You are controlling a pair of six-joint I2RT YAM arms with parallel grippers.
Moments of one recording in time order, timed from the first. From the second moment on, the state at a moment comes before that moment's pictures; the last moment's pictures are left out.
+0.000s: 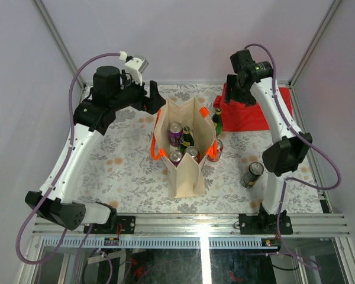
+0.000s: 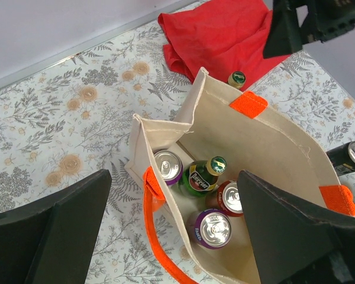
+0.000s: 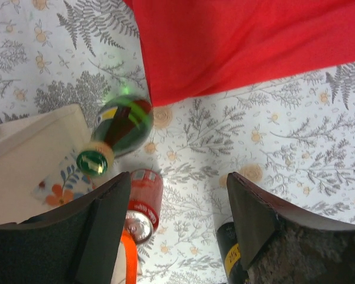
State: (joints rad) left arm -0.33 1.34 1.60 -0.61 0.37 -0.06; right arm 0.32 1.93 2.17 -1.31 0.24 0.40
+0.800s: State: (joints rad) left arm -0.33 1.34 1.56 -0.61 0.37 -0.06; right arm 0.35 2.08 2.34 -1.39 0.11 0.38
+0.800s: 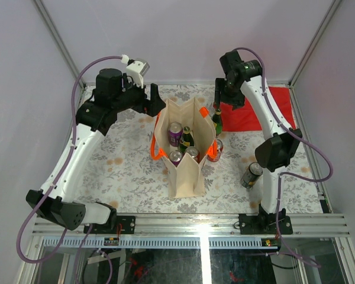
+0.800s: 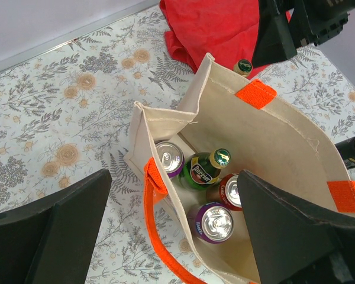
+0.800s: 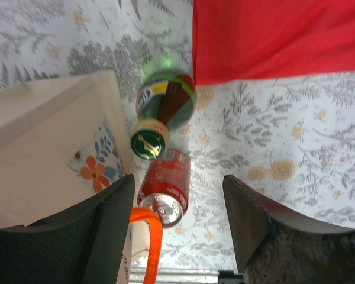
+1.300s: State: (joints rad) left arm -0.33 1.34 1.54 -0.61 0.37 -0.06; right arm 0.36 1.54 1.62 -1.42 0.16 0.50
